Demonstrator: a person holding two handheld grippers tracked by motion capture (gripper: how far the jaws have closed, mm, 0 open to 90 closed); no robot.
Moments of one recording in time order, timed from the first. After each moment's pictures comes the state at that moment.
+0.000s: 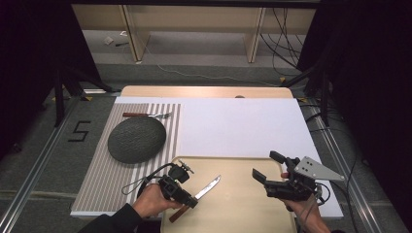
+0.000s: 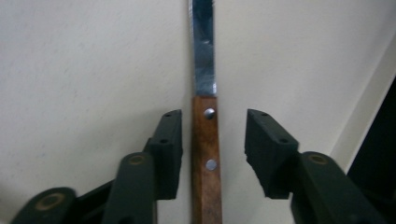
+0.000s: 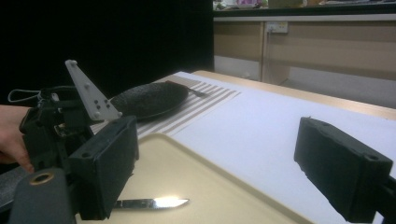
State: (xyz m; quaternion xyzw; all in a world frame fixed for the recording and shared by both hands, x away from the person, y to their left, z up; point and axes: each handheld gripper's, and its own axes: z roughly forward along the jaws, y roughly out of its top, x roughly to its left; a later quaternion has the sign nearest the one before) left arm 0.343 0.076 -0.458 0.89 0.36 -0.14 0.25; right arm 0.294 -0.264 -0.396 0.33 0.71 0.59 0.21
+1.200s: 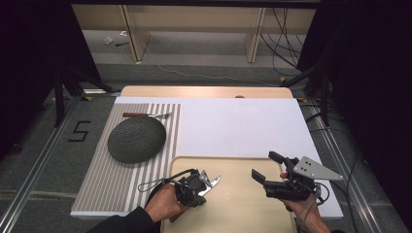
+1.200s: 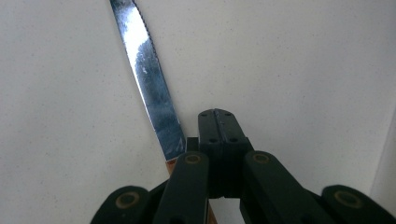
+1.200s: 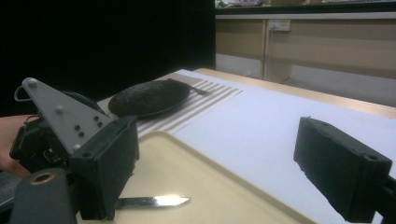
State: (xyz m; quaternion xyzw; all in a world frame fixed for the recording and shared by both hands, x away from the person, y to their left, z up) left arm 0.329 0.034 -0.462 0.95 0.21 -0.02 0.22; right arm 0.295 -0.263 -0.397 0.32 0.71 0.59 0.20
